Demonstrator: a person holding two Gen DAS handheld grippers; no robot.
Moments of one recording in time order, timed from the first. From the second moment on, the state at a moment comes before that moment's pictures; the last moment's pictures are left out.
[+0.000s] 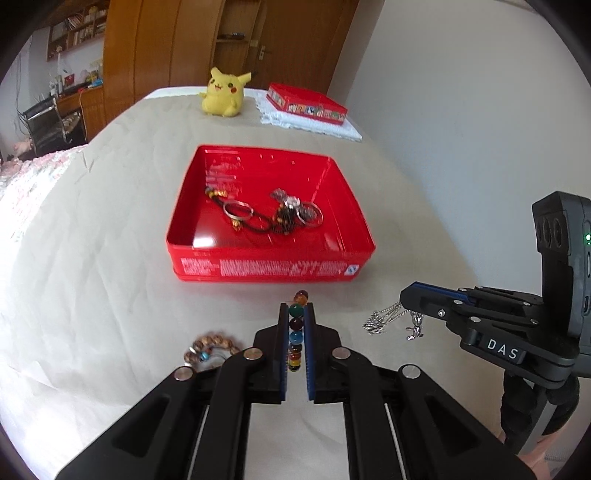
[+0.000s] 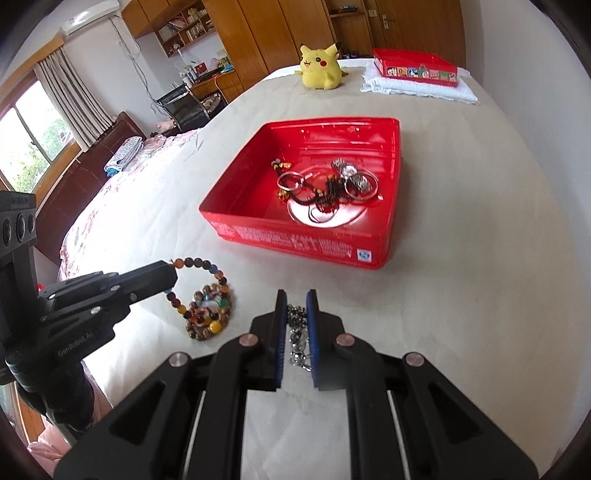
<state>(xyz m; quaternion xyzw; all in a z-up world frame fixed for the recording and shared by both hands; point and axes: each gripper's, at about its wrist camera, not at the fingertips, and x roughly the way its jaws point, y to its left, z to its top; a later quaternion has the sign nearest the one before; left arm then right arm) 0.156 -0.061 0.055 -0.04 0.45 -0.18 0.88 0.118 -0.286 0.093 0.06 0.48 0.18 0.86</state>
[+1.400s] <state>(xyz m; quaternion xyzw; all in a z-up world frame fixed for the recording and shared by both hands) 0.364 -0.069 -0.007 -0.04 0.49 -0.14 0.86 0.322 -0.276 0.027 0.08 0.52 0.13 0.84</state>
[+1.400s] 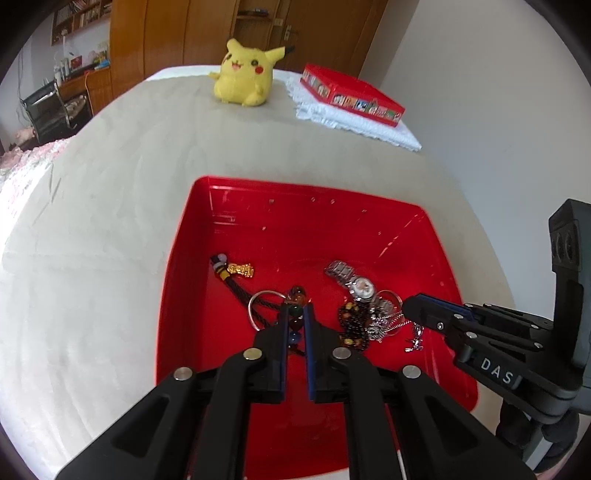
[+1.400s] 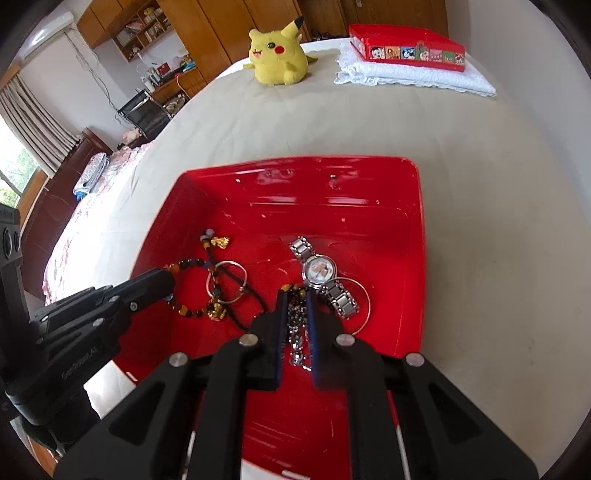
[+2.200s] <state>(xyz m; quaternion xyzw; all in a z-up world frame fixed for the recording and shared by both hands) 0.218 -0.034 0.029 0.00 0.42 -0.08 0.90 0.202 -0.277 0.056 0.07 0.49 0.16 0.85</state>
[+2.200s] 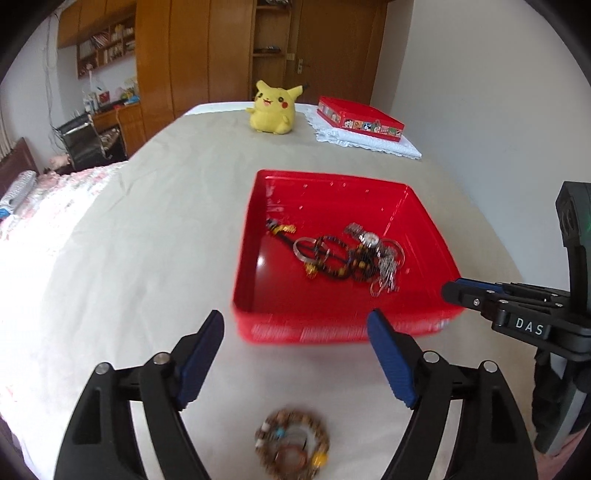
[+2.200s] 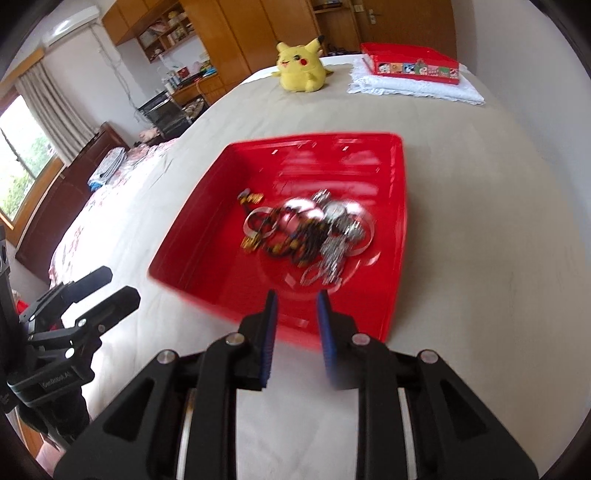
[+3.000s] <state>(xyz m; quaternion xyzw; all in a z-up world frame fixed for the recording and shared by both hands) 0.175 0.063 -0.032 -0.05 0.49 -0.05 0.87 0.118 -0.185 0.014 0.05 0.55 0.22 0.81</state>
